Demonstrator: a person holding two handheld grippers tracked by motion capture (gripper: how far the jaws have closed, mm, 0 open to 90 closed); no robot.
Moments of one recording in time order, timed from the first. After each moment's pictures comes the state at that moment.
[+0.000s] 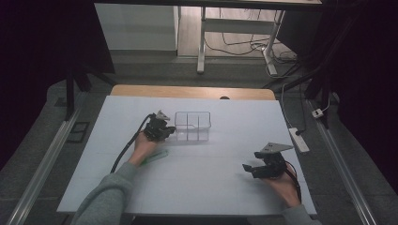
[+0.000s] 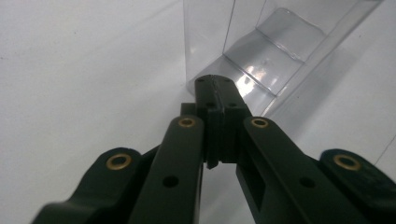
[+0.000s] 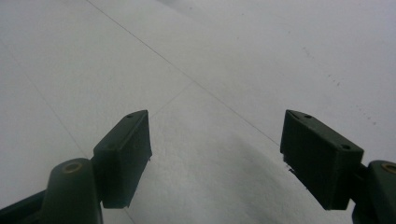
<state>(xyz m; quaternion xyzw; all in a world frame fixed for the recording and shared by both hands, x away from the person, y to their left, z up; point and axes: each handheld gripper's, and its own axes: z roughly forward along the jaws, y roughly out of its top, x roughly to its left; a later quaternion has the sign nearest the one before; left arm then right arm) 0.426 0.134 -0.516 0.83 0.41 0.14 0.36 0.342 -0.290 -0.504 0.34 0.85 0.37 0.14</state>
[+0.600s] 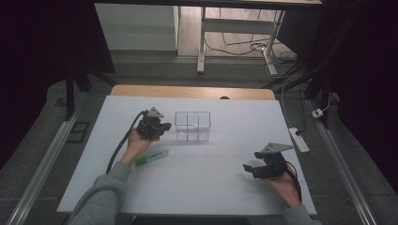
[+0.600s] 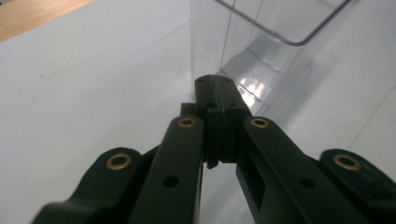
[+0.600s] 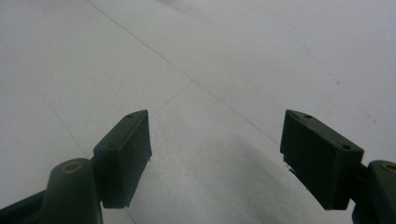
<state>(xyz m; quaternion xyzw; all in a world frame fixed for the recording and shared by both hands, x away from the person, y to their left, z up) 0.408 0.155 -0.487 0.83 0.39 0.15 0.38 0.343 -0.292 -0.504 0.34 0.85 0.38 0.13</state>
